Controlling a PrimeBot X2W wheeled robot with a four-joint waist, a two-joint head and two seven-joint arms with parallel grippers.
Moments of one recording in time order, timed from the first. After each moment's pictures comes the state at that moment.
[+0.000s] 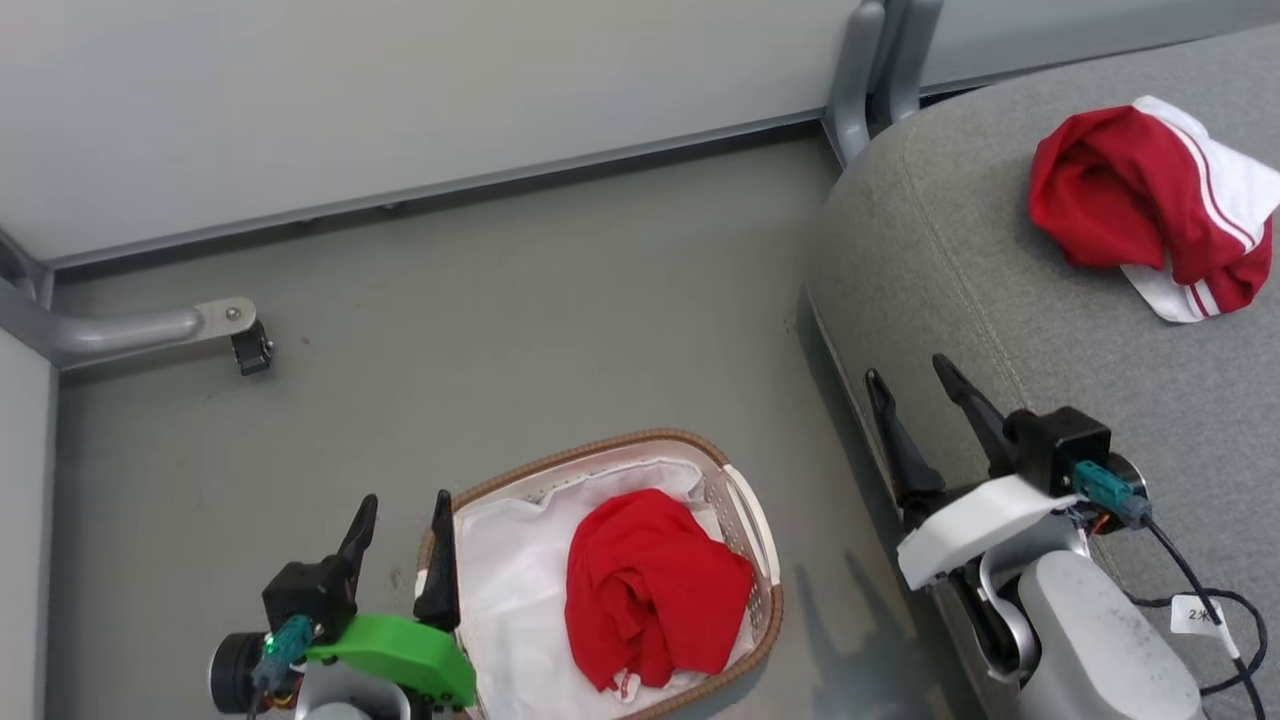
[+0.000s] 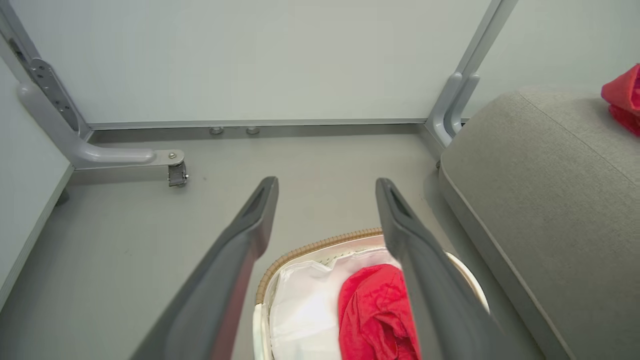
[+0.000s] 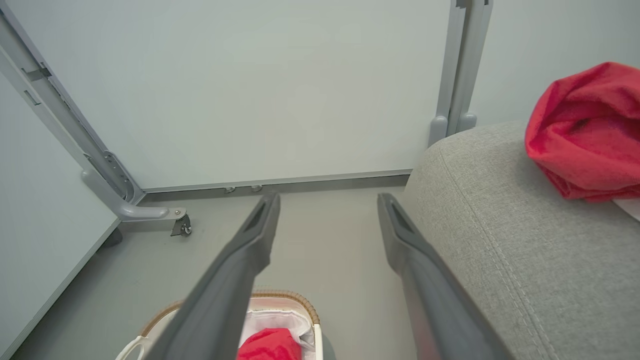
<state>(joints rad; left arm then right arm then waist) -0.11 0.05 -0.16 0.43 -0.27 -0.08 -0.26 -0.31 -0.11 0.23 0.39 0.32 0.13 -0.26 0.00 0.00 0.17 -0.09</state>
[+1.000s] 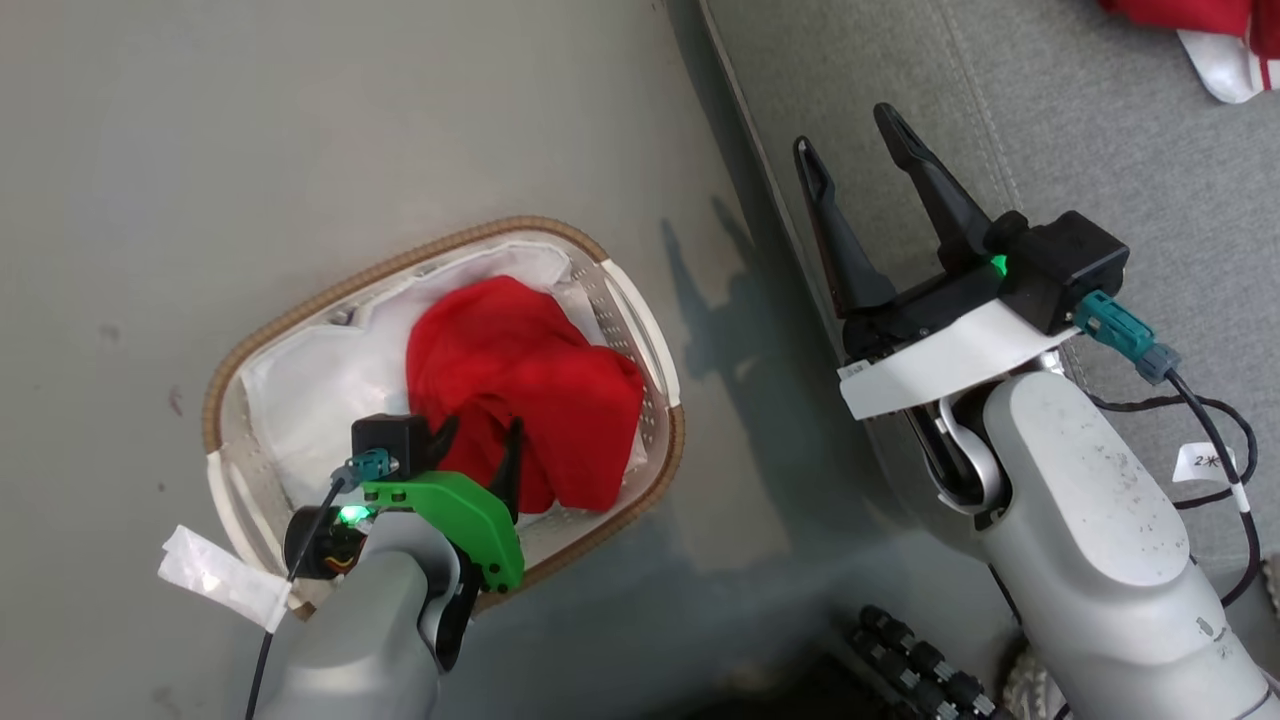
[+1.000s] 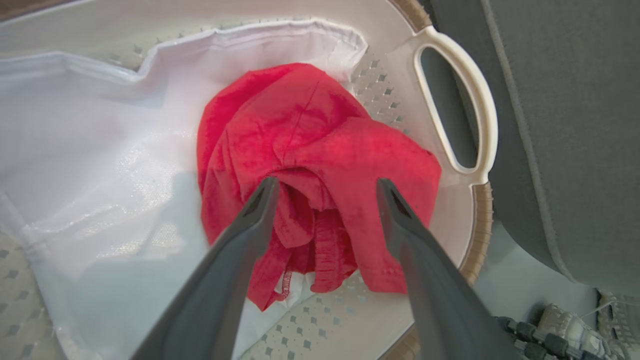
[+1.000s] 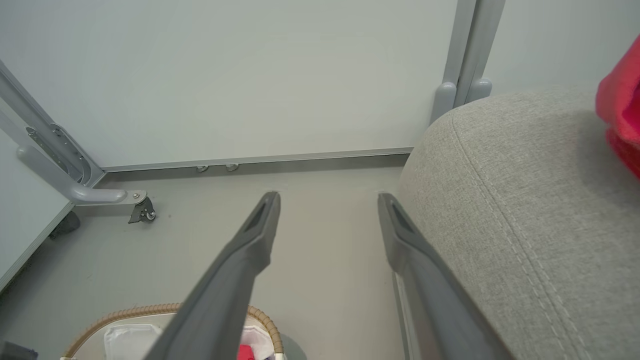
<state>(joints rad) -0.60 0.05 -0.56 1.04 -0.63 -0.13 -0.26 -0.59 -0.11 0.33 0.19 0.35 0.13 -0.26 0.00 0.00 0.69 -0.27</state>
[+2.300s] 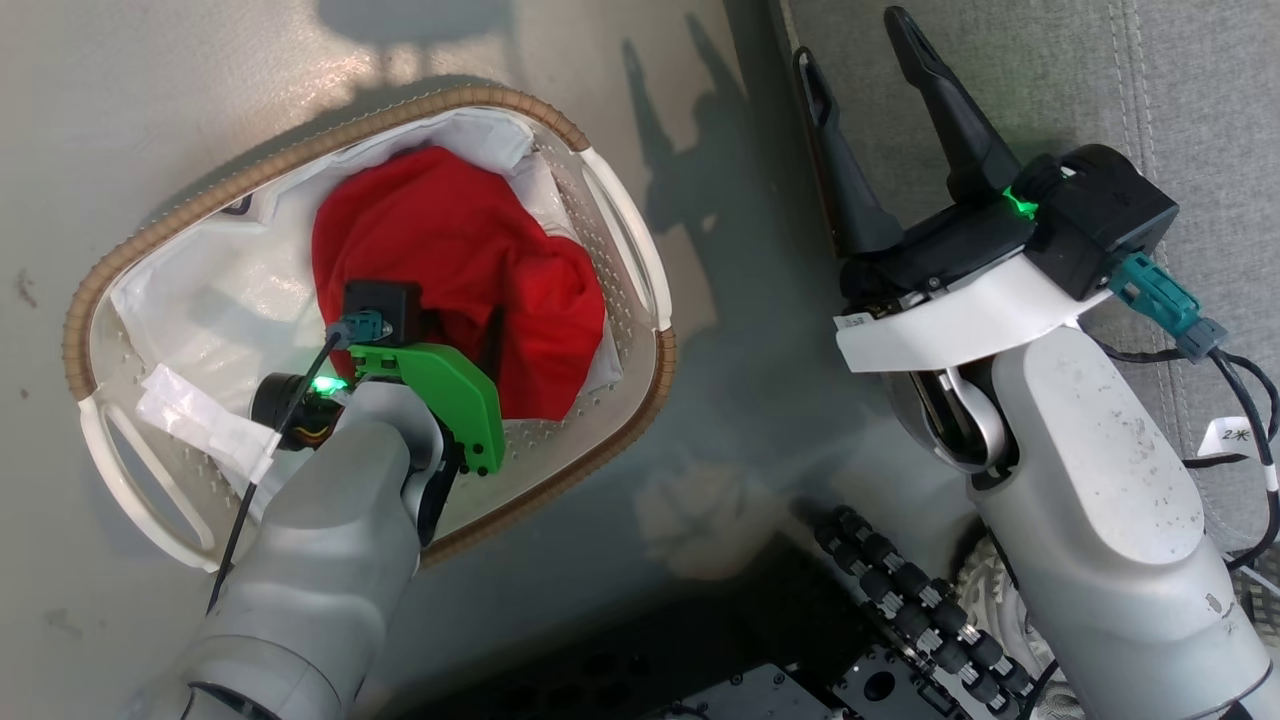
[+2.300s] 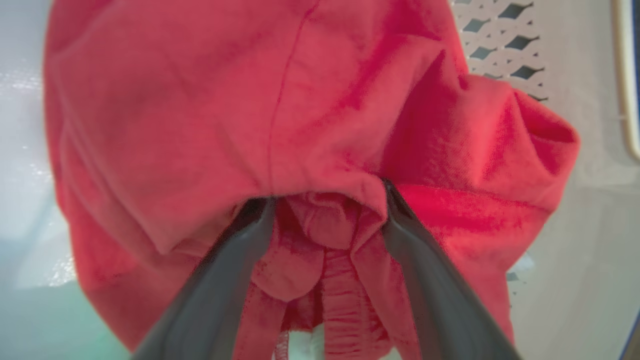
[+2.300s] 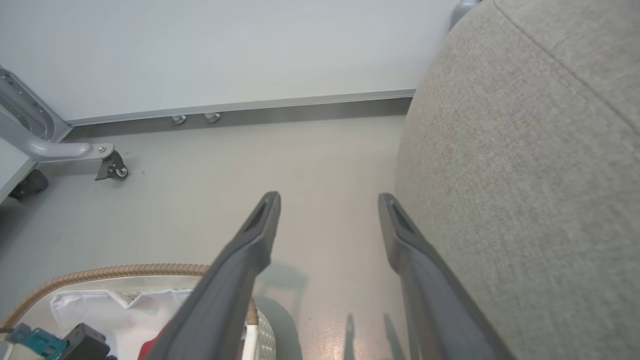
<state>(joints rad) -0.90 0.05 -0.84 1.25 -0.83 -0.11 -0.23 -0.65 -0.09 0.31 0.10 0.32 0.13 -0.26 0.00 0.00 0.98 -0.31</state>
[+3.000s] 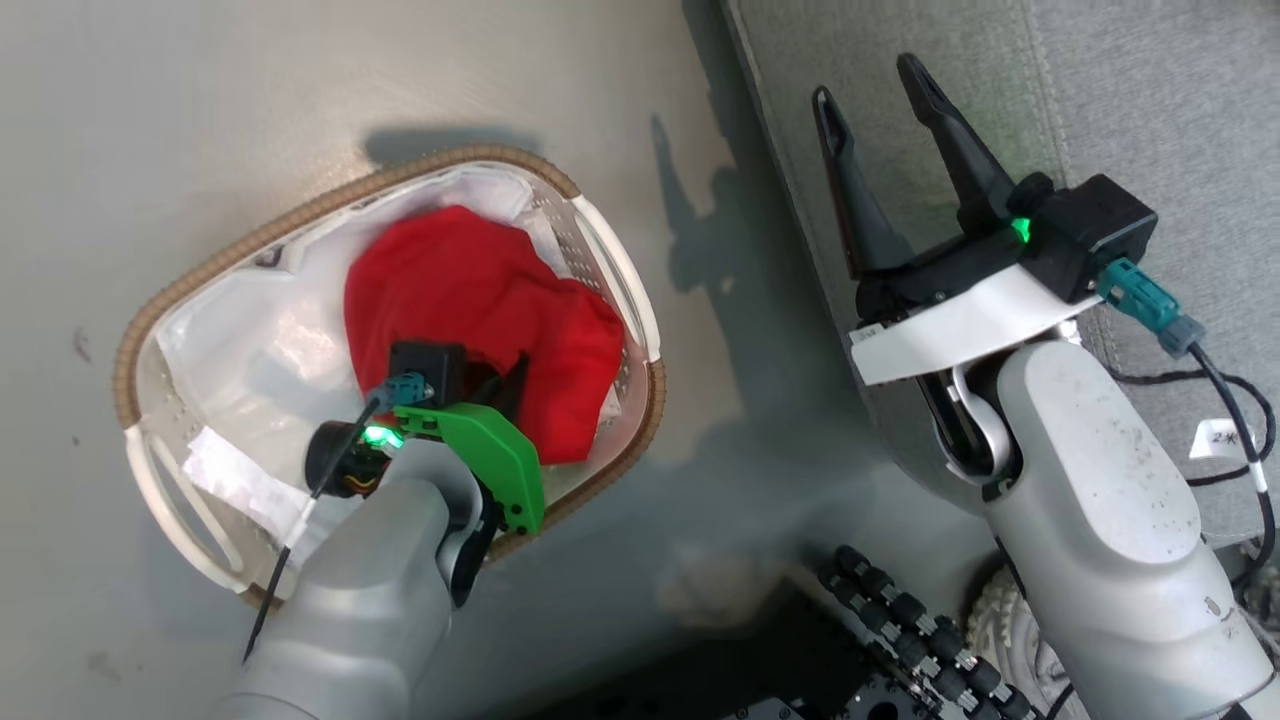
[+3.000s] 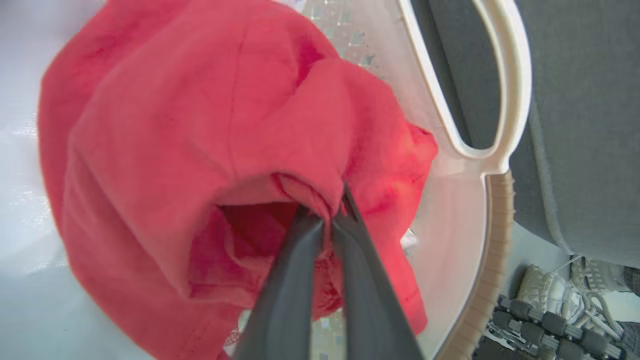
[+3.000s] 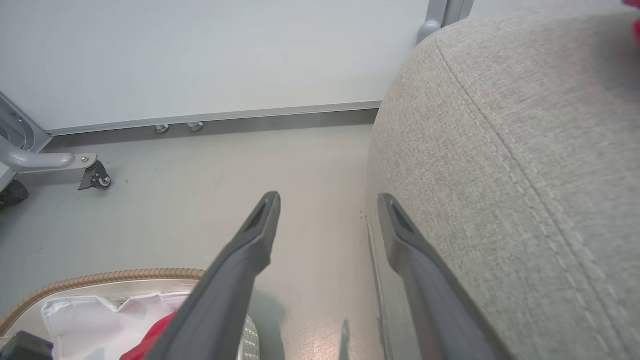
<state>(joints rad) -0.78 0.06 -0.89 1.12 -0.85 -0.13 -0.26 -0.63 -0.10 0.29 0.19 0.32 0.13 -0.26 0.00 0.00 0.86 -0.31</state>
